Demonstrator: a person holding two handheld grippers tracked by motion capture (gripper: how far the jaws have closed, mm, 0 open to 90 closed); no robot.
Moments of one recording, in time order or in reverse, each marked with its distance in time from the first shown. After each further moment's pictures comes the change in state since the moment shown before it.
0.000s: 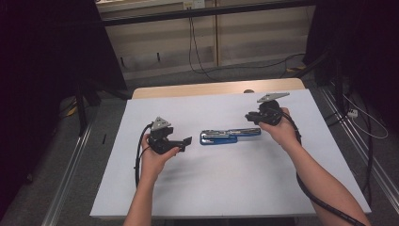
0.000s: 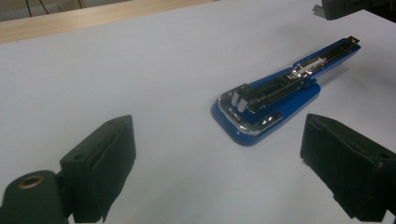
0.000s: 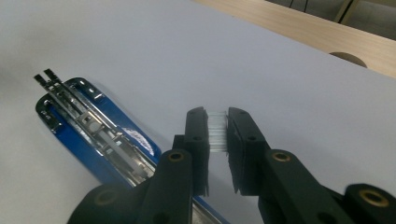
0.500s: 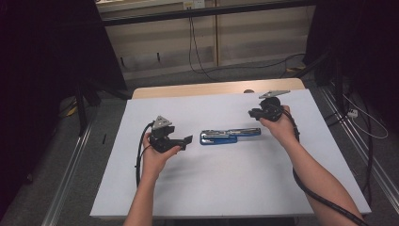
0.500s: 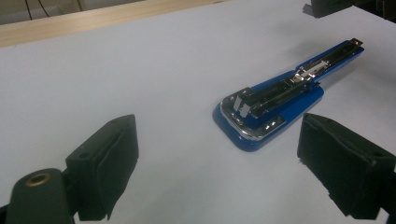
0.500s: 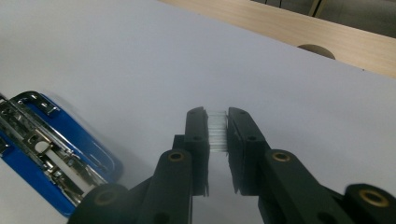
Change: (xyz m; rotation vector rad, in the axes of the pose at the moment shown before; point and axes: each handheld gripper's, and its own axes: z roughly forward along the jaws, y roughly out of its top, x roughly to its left) left arm 0.001 0.002 0.005 -0.008 0.000 0.002; right arm -0.017 0.001 0.011 0.006 -0.079 0.059
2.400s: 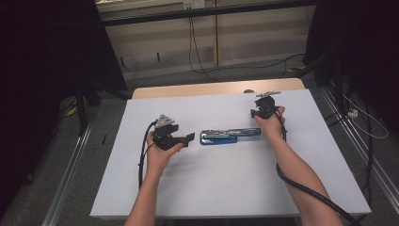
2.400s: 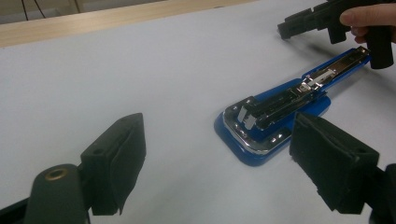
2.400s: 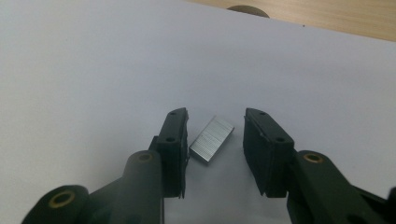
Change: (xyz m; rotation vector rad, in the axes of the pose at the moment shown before) left arm 0.004 0.000 0.017 -0.021 -0.010 -0.014; right arm -0.021 -0.010 0.057 0.070 -0.268 0.141
